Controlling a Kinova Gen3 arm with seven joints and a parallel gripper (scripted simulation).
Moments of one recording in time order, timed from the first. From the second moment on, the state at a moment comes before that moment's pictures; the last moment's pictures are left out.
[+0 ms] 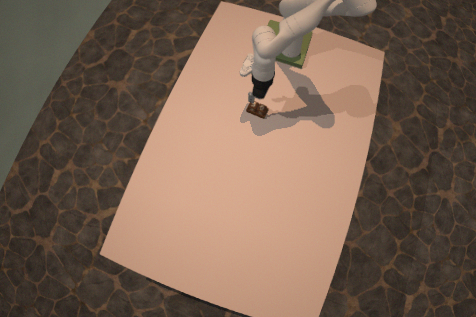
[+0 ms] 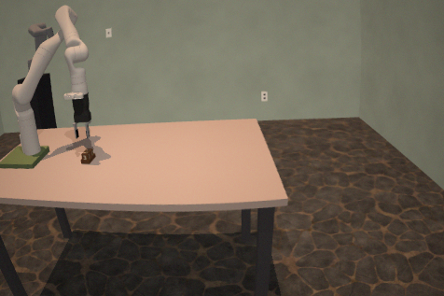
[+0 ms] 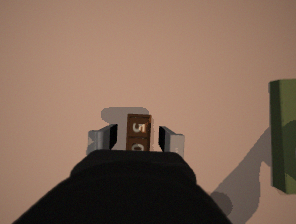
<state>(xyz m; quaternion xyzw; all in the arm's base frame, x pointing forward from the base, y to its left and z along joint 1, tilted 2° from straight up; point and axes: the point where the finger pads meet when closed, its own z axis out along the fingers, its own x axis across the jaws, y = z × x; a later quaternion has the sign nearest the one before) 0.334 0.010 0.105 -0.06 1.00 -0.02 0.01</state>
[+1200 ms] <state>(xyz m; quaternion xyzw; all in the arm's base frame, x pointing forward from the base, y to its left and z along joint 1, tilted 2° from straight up) 0.330 0.006 0.161 -0.05 1.00 -0.02 0.00</state>
